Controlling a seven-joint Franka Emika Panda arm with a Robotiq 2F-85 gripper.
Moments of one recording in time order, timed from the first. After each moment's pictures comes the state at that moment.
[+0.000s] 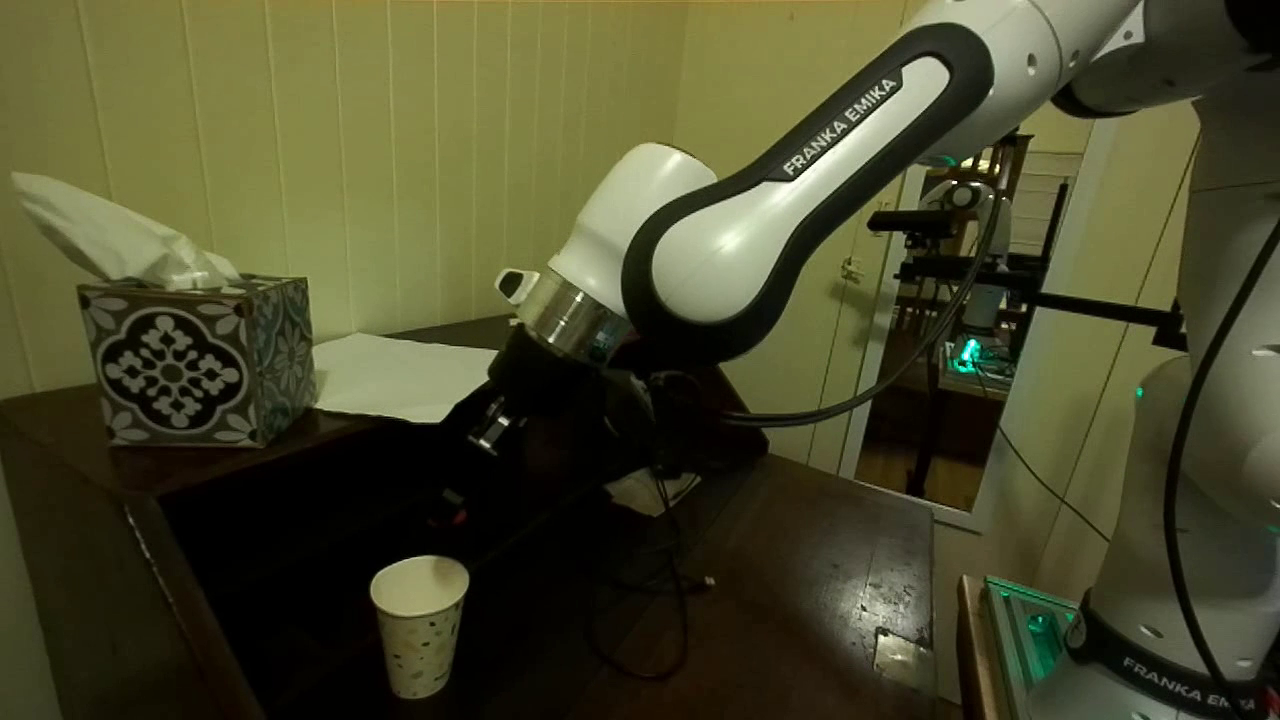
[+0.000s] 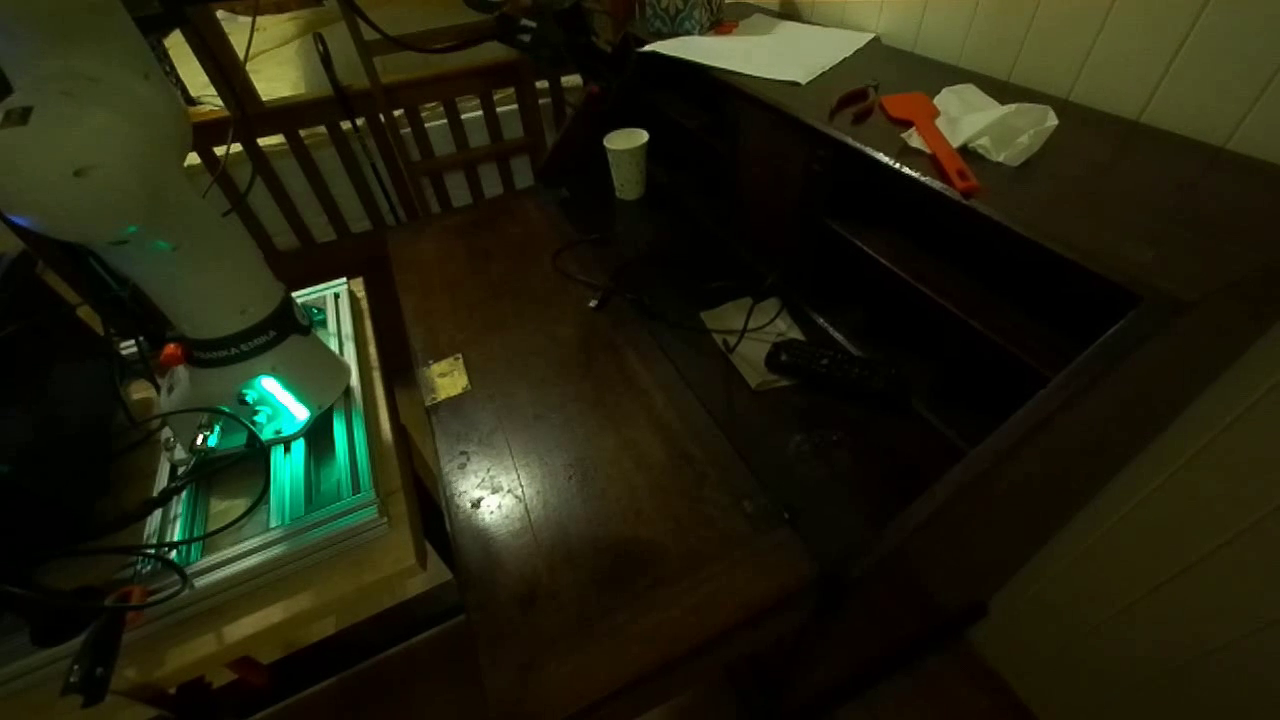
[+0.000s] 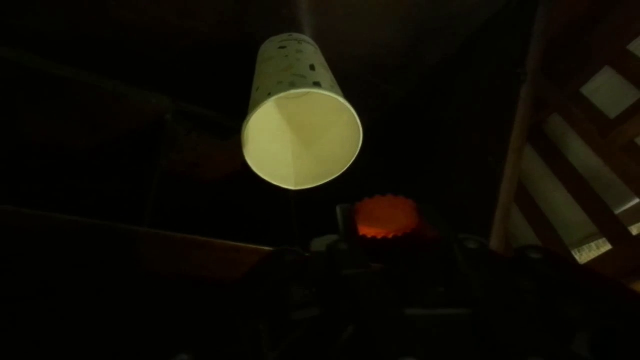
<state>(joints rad) -0.03 0.18 0.48 -2.25 0.27 2.92 -0.26</state>
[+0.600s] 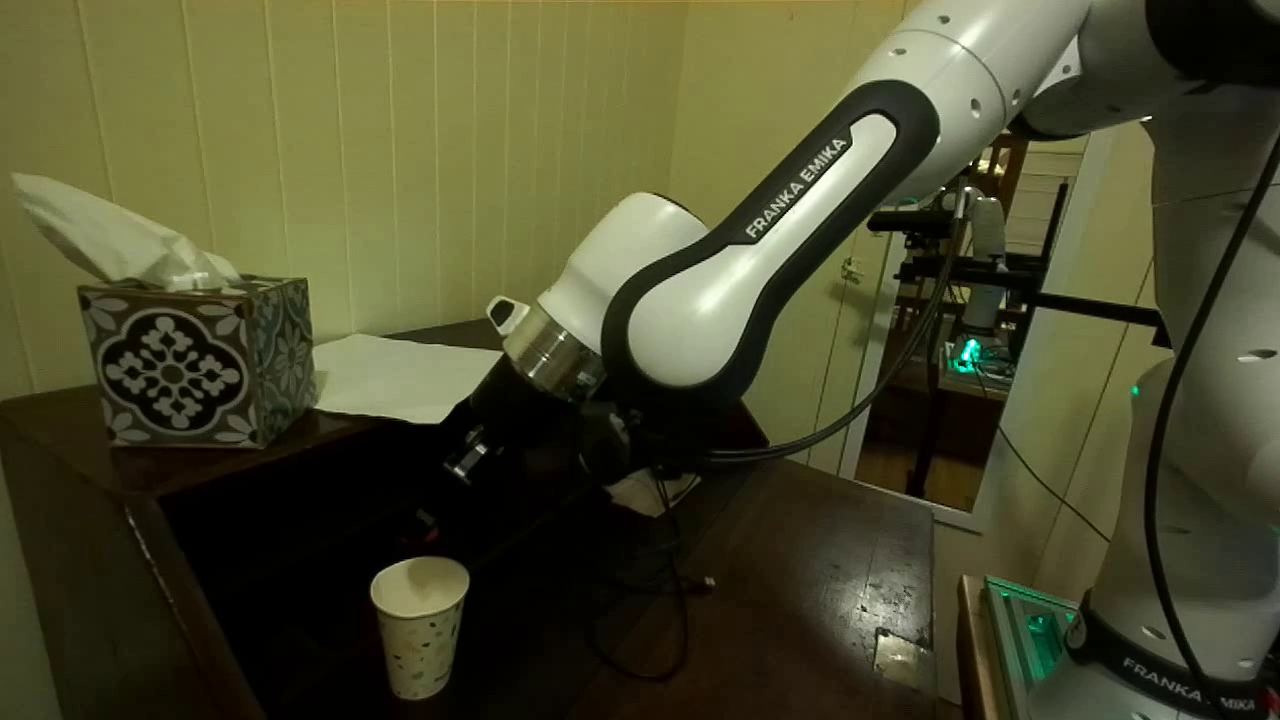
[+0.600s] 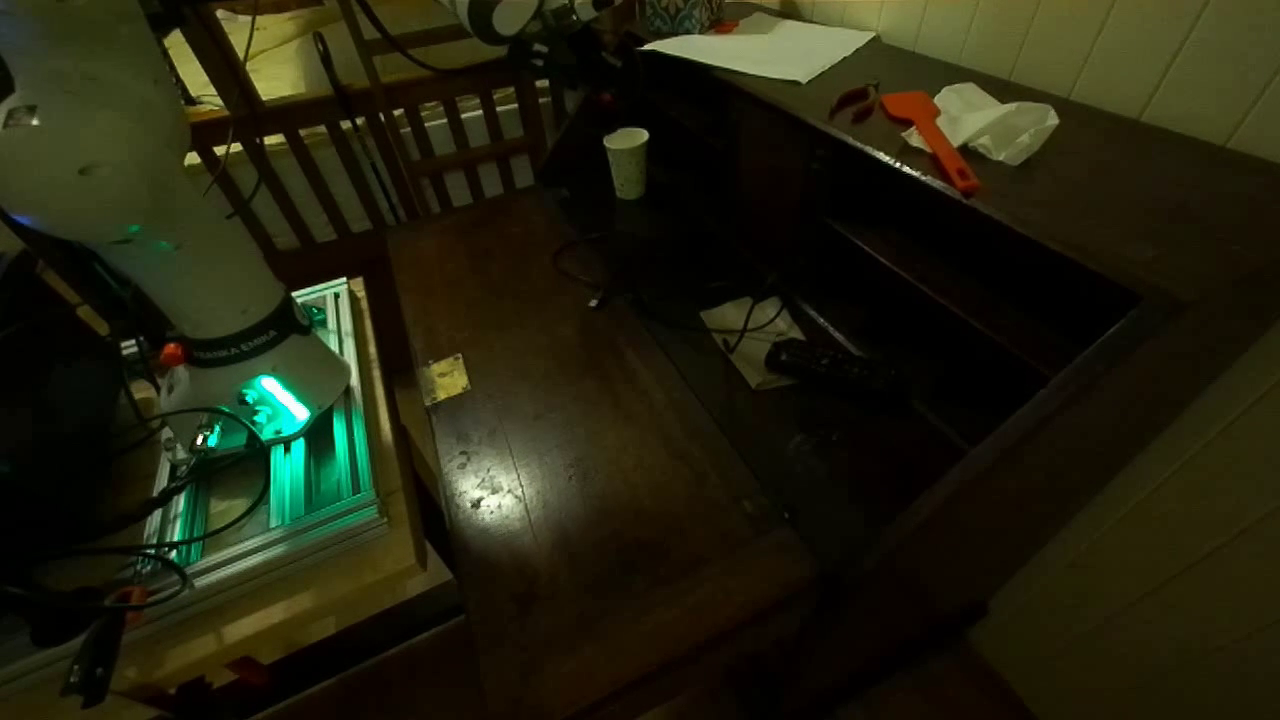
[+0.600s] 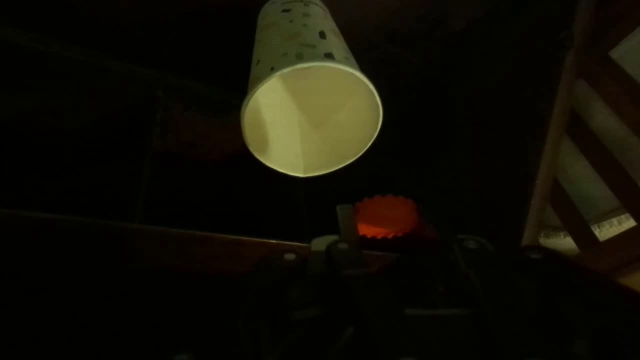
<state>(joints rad) 0.00 0.29 0.47 -2.23 0.26 3.10 -0.26</state>
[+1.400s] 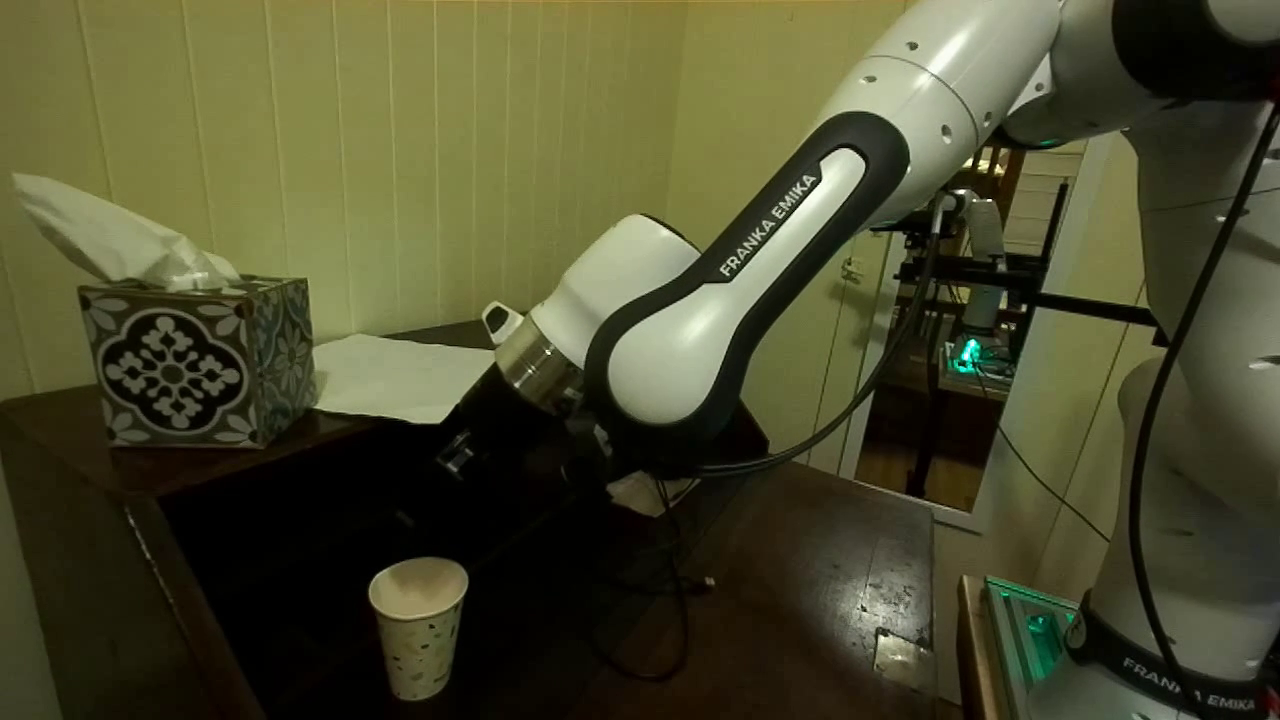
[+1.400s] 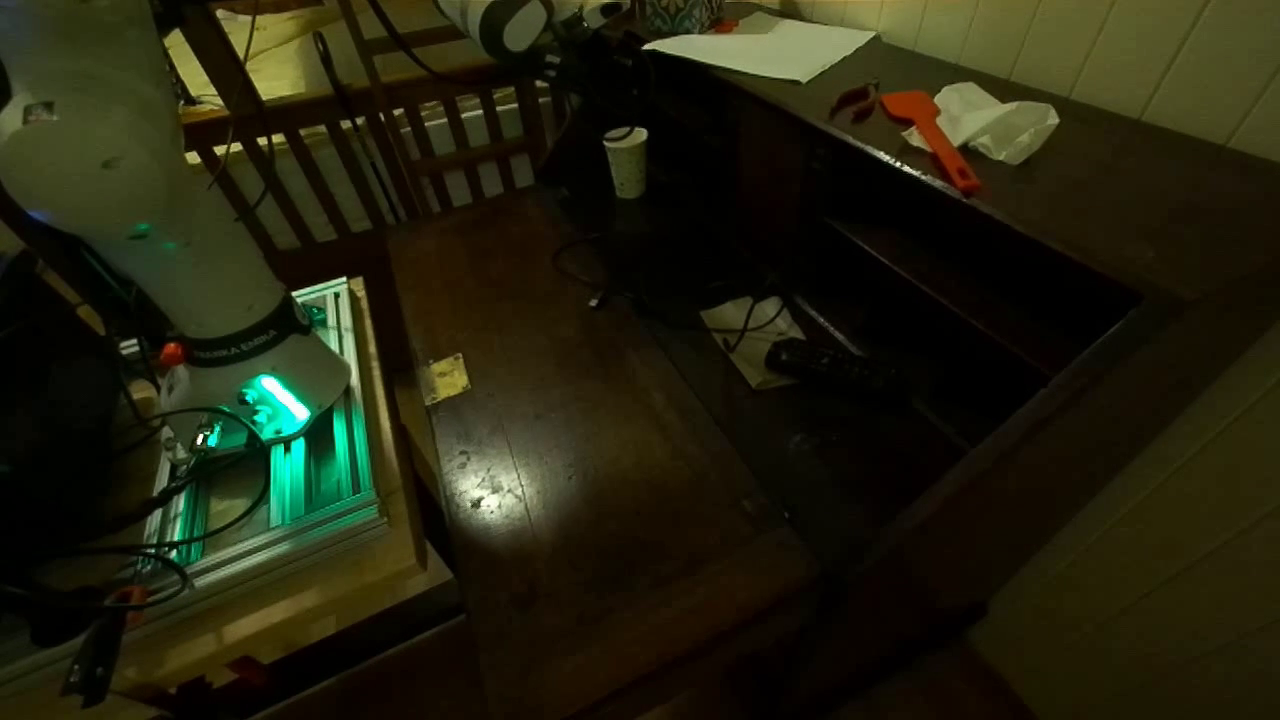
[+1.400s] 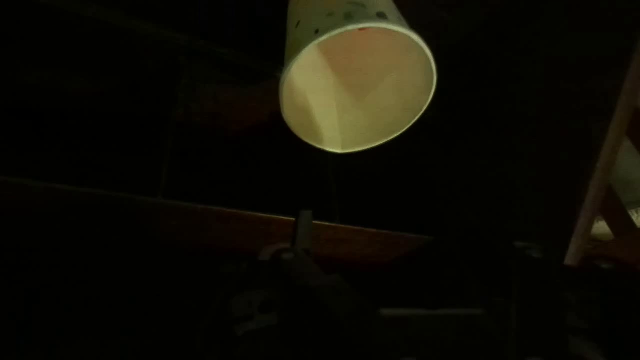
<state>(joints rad) 0.11 0.35 0.34 -2.20 0.25 3.21 -0.26</state>
